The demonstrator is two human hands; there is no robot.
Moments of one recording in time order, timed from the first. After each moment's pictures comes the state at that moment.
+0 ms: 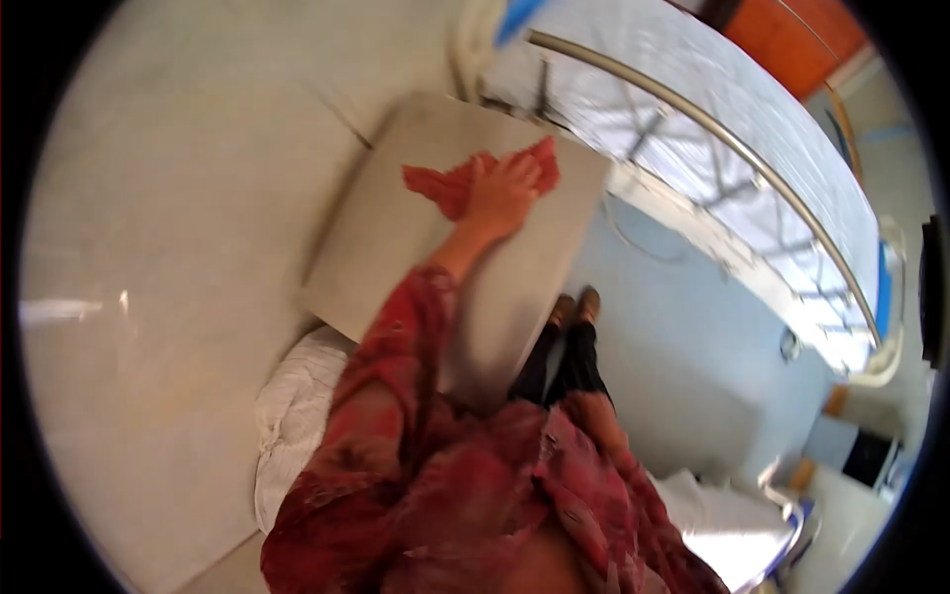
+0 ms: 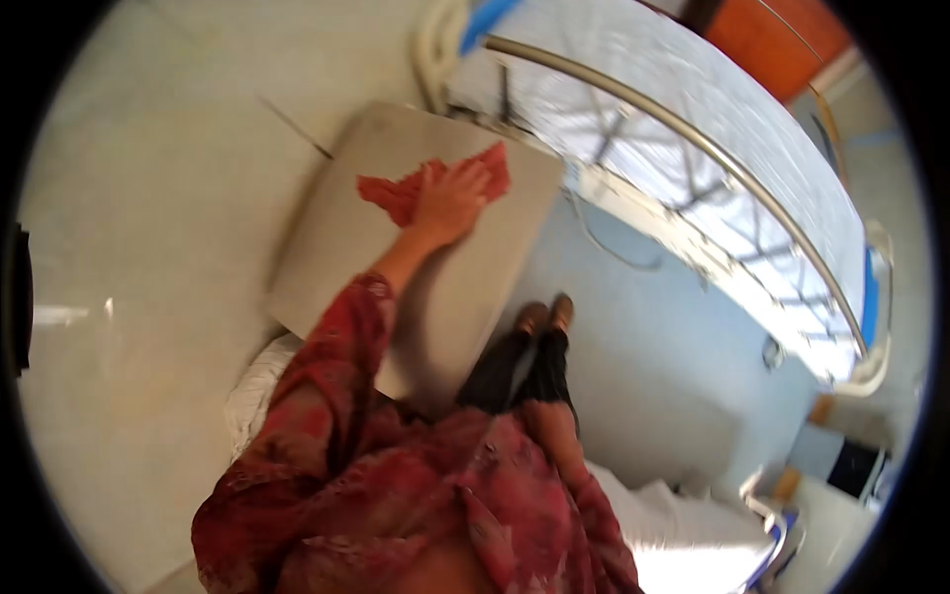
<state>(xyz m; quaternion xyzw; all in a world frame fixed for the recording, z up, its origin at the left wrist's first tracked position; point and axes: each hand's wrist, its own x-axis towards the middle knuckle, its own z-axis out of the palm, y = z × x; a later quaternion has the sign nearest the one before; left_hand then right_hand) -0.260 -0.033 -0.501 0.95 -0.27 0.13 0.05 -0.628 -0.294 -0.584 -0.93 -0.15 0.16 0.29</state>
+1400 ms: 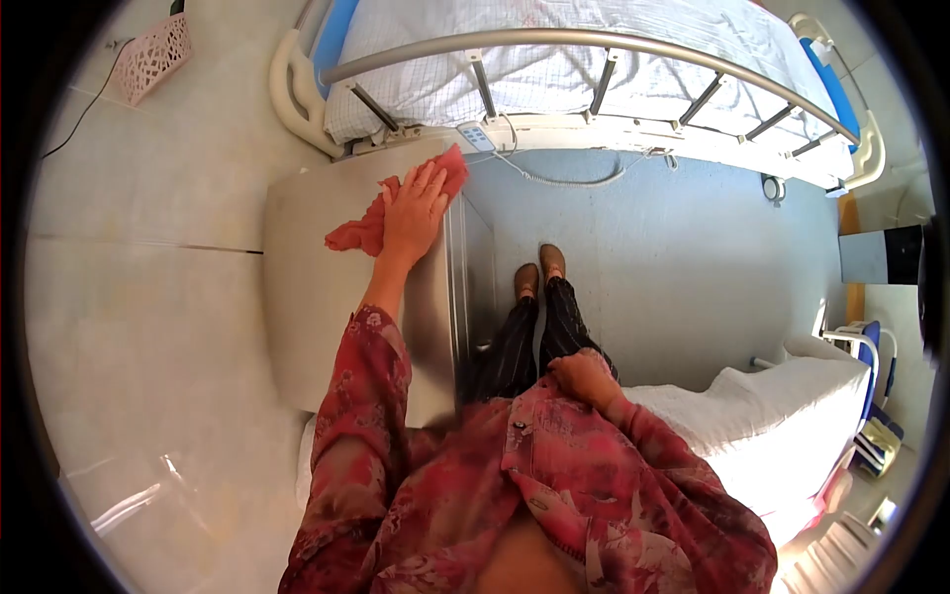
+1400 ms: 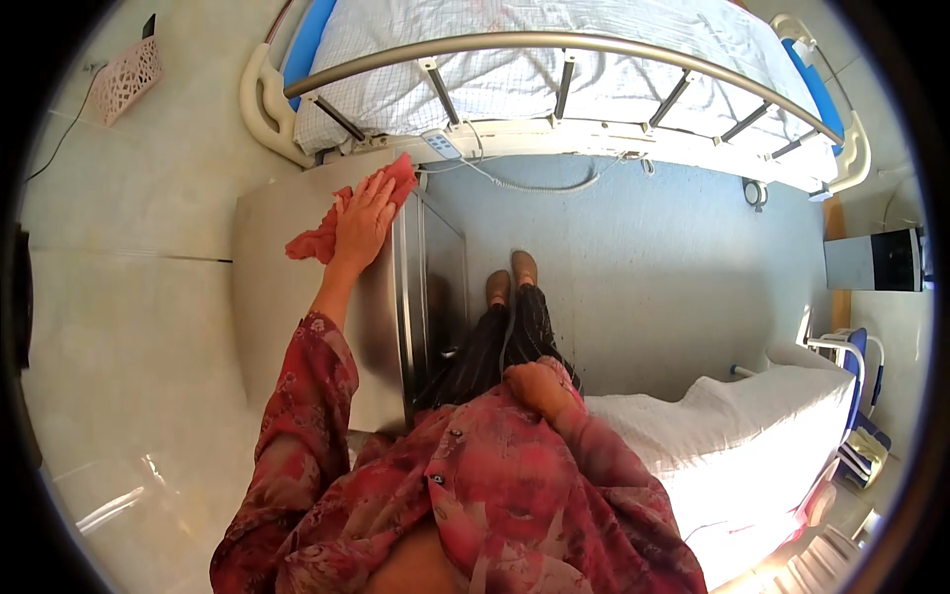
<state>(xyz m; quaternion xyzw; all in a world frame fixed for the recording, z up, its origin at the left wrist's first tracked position) -0.277 -0.144 -0.503 0.93 -0.35 0.07 0.11 -0.645 -0.337 -0.567 -0.94 -0.04 0.23 0.27</state>
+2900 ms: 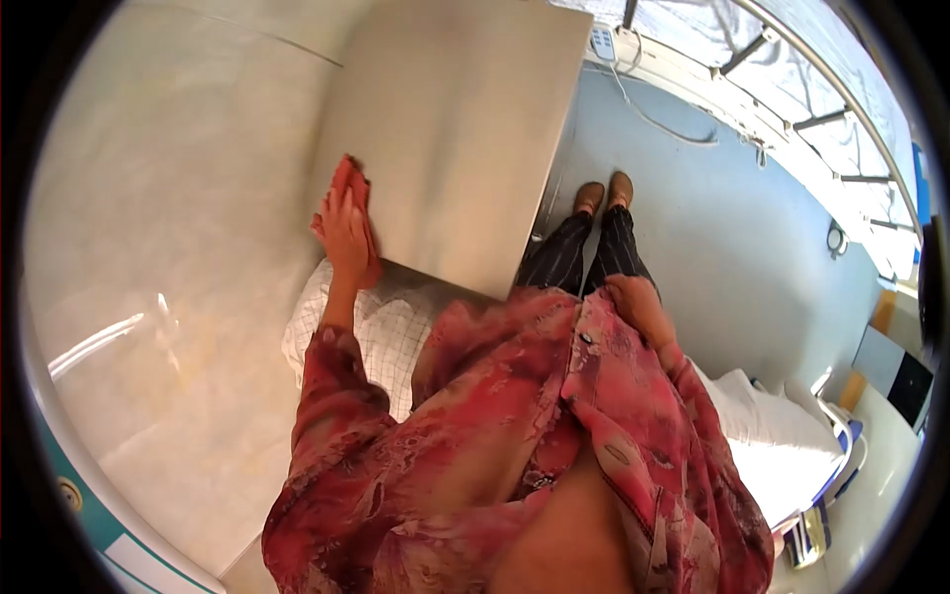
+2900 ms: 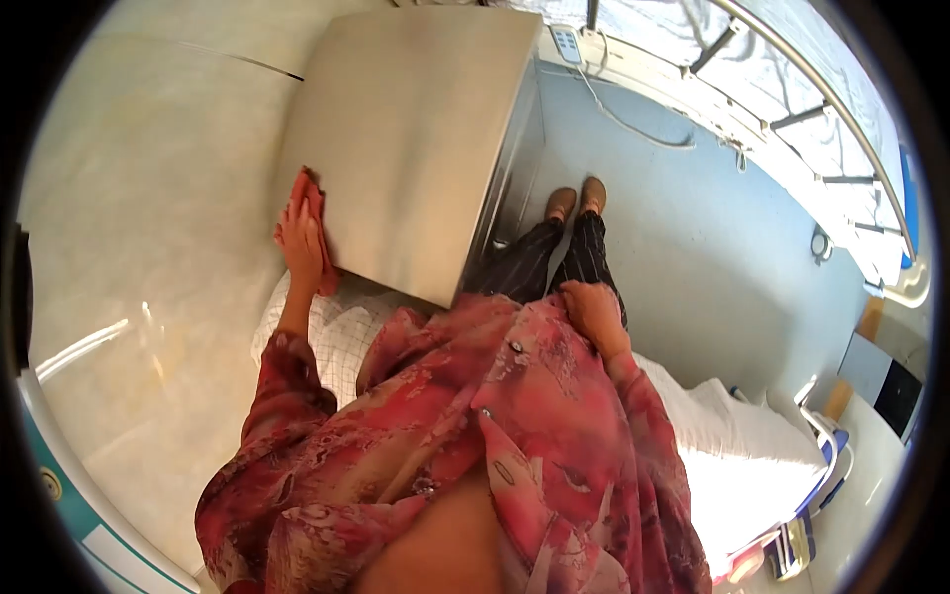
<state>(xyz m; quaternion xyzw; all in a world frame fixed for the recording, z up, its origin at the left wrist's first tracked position) -0.499 0.215 -0.520 0.99 -0.03 0.11 0.07 -0.654 -0.319 -0.591 -0.92 -0.05 0.17 0.34</state>
